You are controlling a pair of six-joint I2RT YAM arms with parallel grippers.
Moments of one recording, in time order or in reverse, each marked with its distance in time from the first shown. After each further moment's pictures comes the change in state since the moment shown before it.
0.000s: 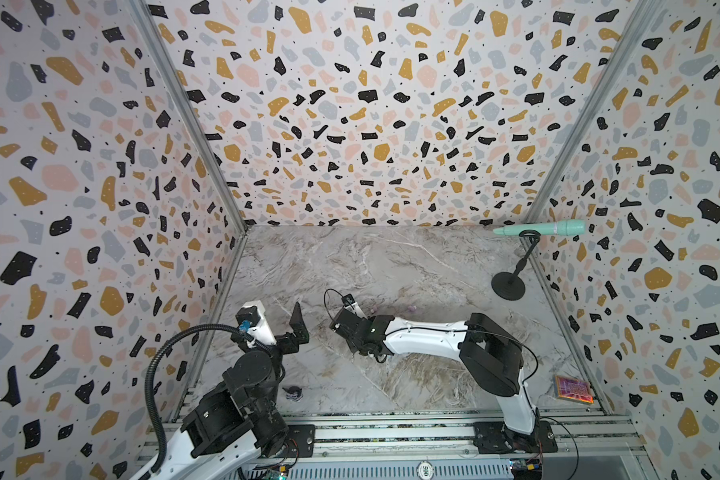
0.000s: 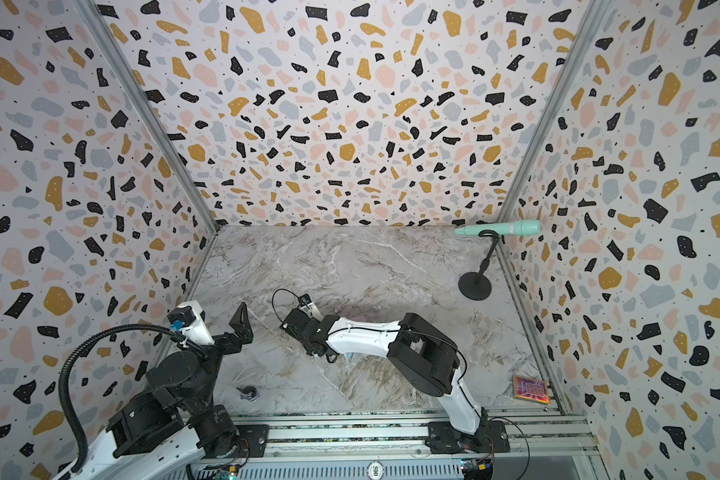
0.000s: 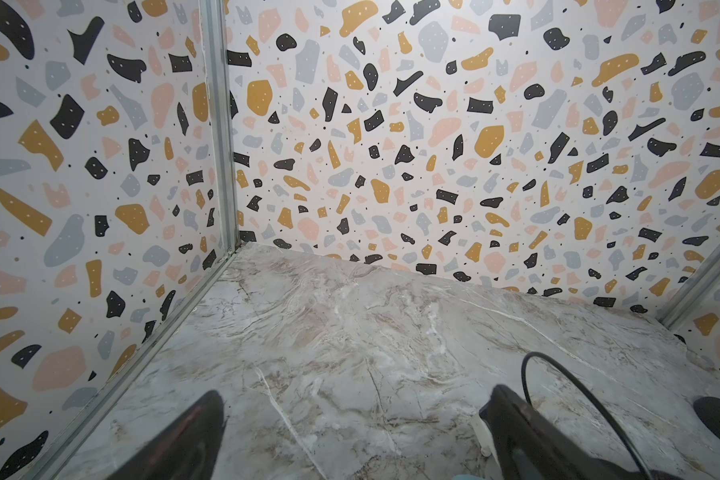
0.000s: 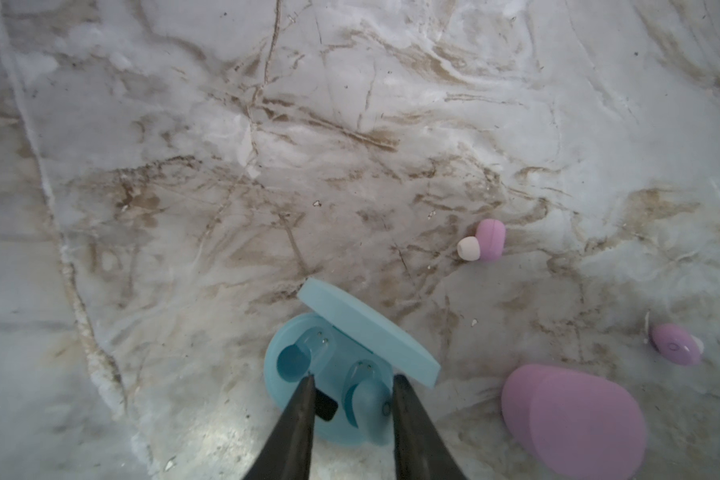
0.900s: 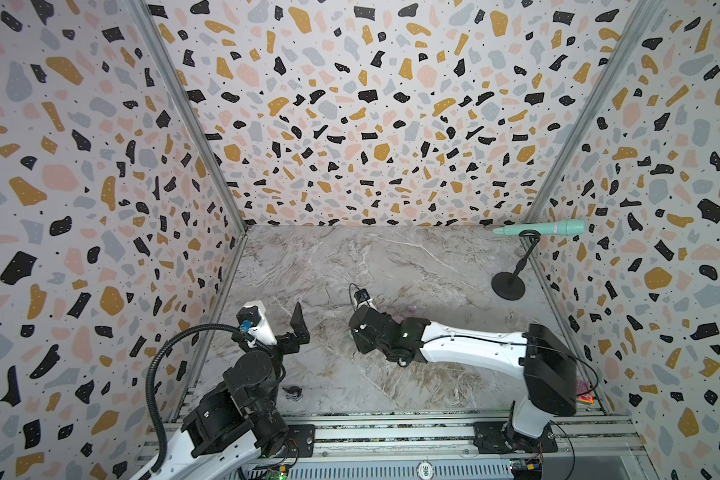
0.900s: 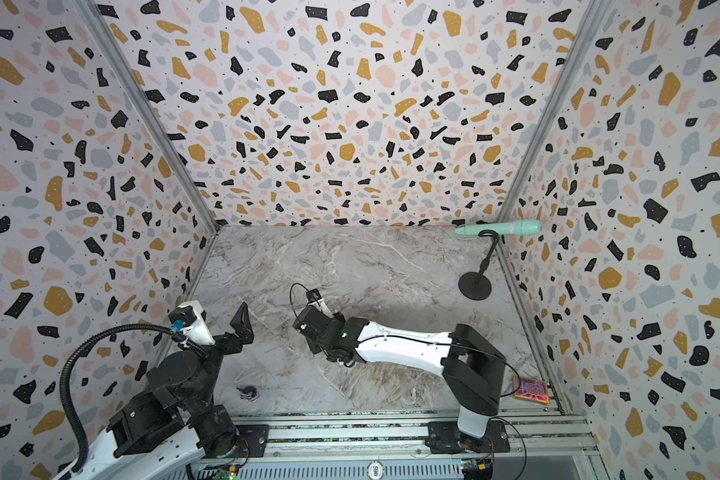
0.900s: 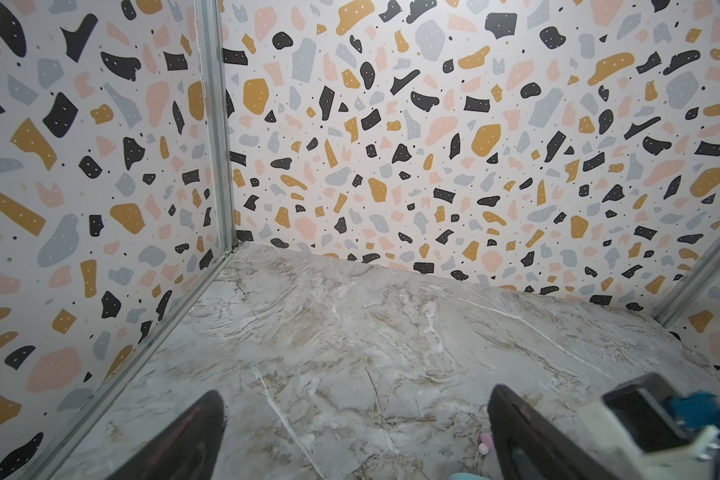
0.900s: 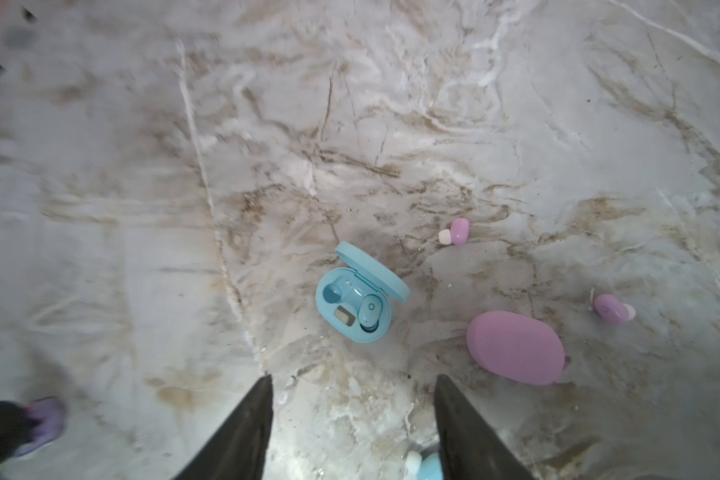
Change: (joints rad) left arm 0.000 0.003 -0.004 0.004 0.014 0.000; right arm 0.014 -0.378 -0.224 0.074 -0.079 0.021
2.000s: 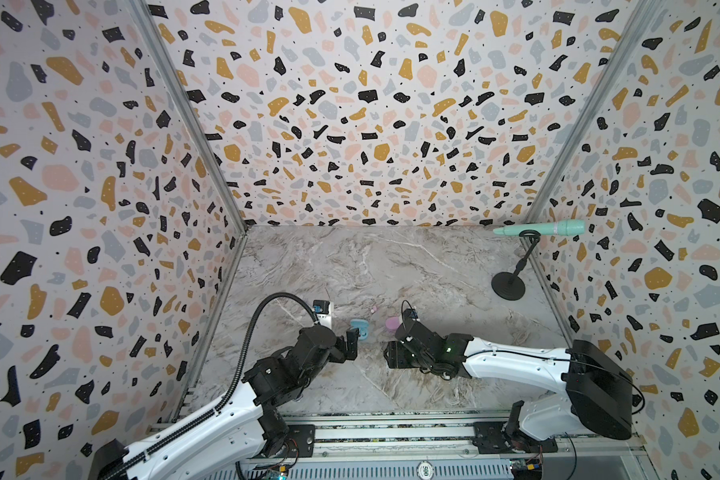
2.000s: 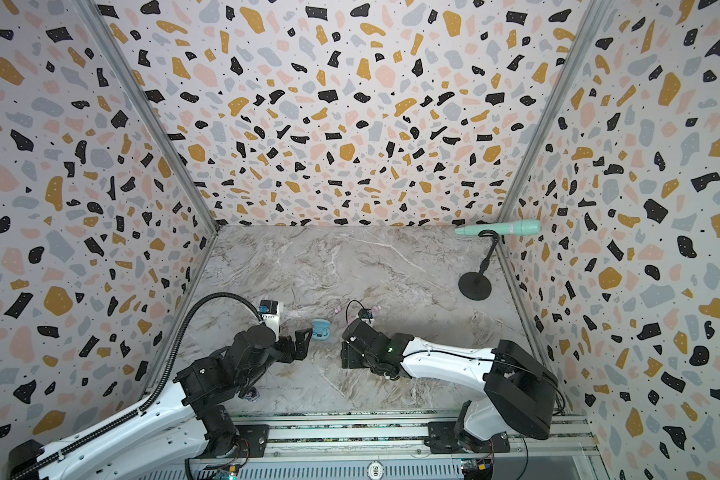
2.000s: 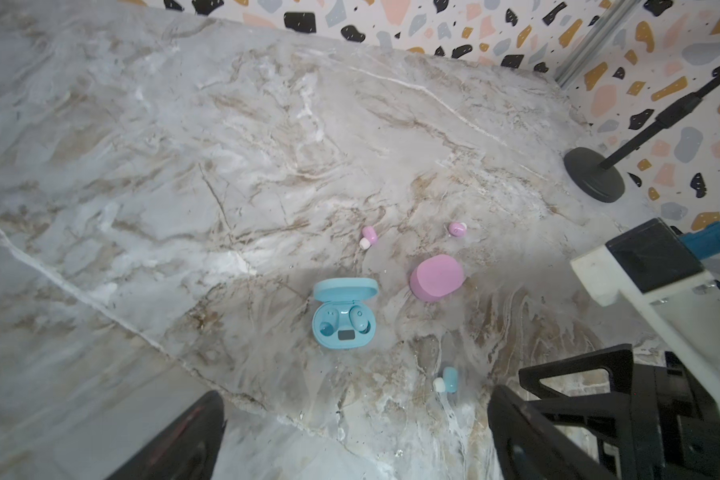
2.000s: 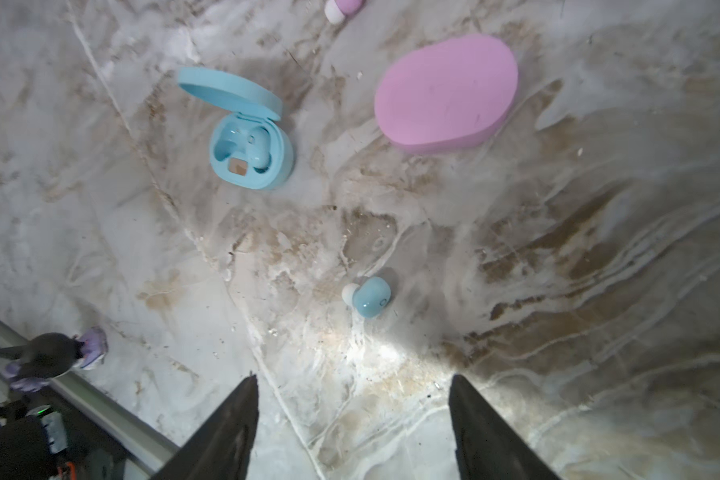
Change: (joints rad) left arm 0.000 0.455 -0.041 -0.013 0.528 -0.329; right arm -0.108 -0.219 -0.443 0.097 -0.288 0.365
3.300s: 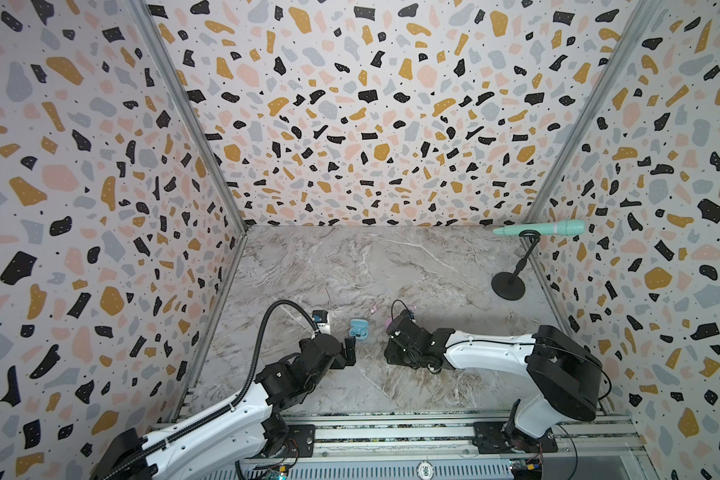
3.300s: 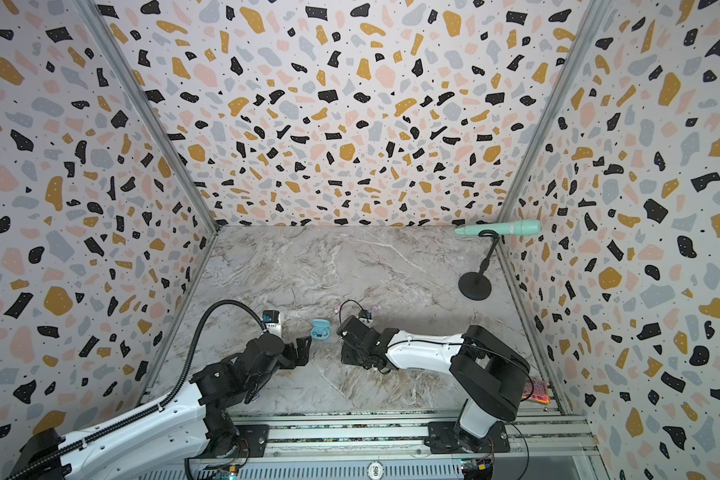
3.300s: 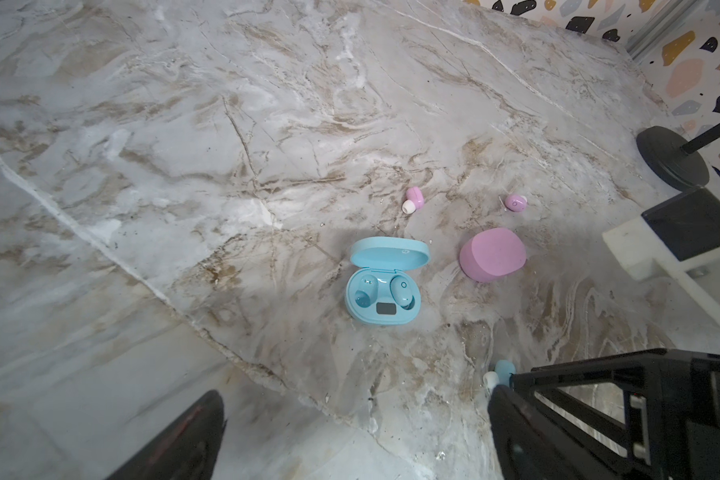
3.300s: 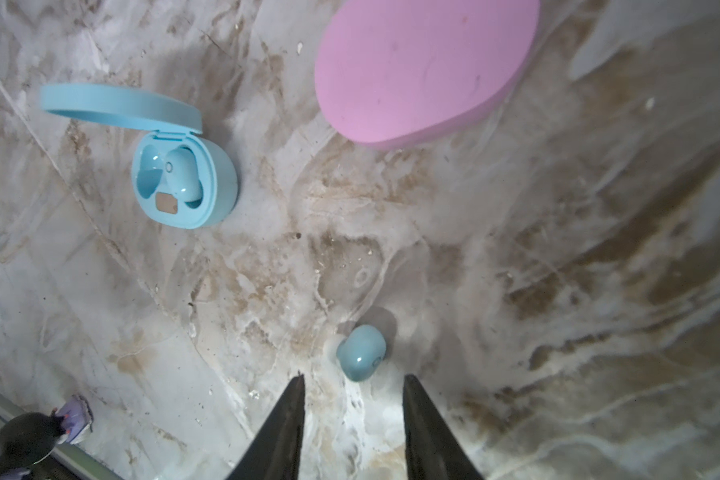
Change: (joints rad) left arm -0.002 0.046 -0.124 0.099 -0.039 -0.063; right arm -0.040 0.164 0.050 0.057 -0.050 0.130
